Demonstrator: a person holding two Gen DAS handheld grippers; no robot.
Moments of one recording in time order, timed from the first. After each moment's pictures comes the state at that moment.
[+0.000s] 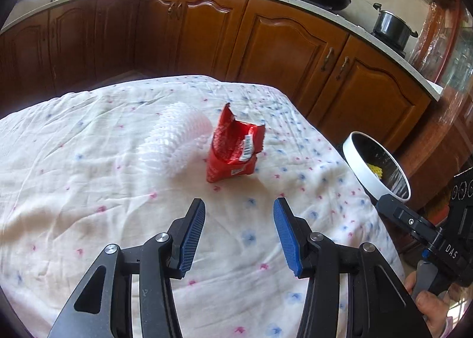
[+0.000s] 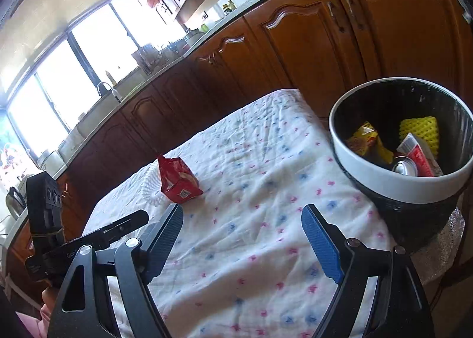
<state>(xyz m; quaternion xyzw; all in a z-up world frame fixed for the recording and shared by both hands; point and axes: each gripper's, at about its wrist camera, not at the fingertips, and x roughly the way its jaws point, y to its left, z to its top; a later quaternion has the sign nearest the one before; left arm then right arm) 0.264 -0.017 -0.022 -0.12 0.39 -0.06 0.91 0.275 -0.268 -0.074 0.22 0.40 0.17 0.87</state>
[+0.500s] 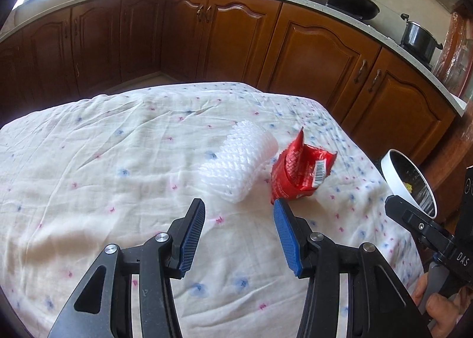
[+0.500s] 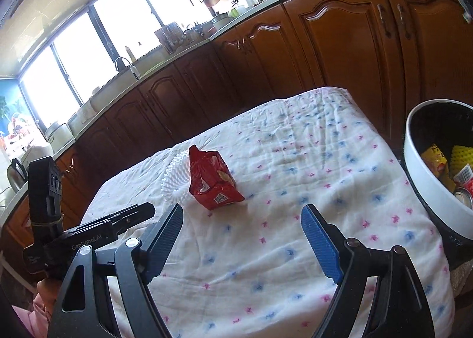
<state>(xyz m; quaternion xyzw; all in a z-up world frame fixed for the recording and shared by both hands) 0.290 0.031 -0.022 -0.12 0.39 -0.01 0.92 0.309 -0.198 -0.075 0.18 0.41 0.22 0.87</state>
